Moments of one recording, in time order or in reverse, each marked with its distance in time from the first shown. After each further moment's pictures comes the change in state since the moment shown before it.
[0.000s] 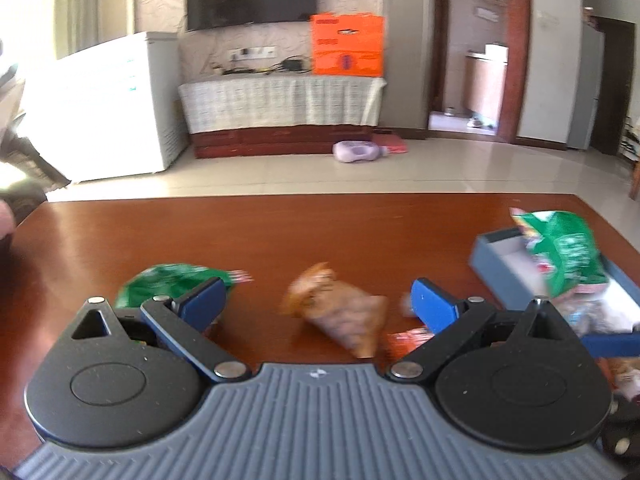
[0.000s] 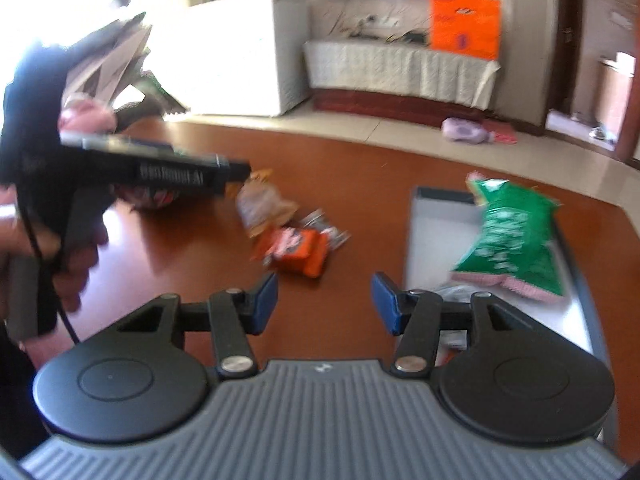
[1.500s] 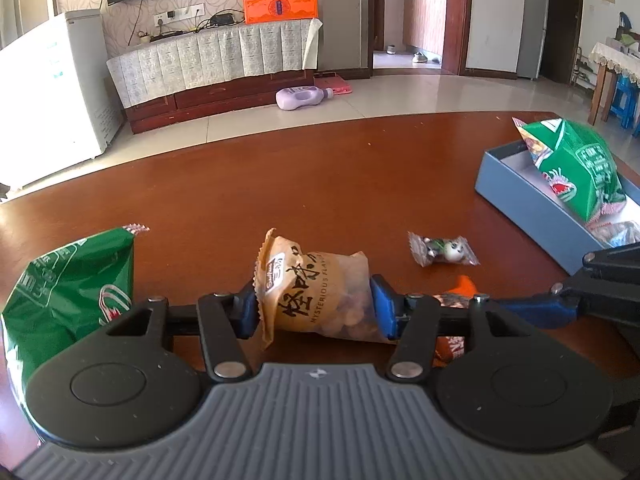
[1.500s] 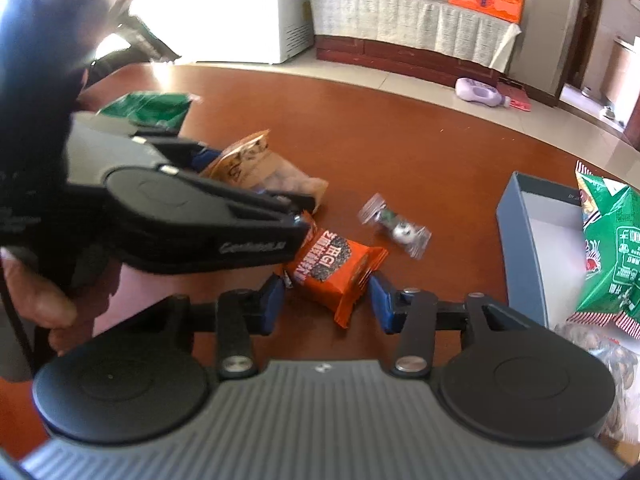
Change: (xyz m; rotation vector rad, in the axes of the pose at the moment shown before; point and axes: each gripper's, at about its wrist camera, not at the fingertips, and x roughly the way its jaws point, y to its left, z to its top) left arm 0.122 -0.009 -0.022 0.171 0.148 -0.164; right arm 0.089 0.045 0.021 -0.011 0.138 -0.029
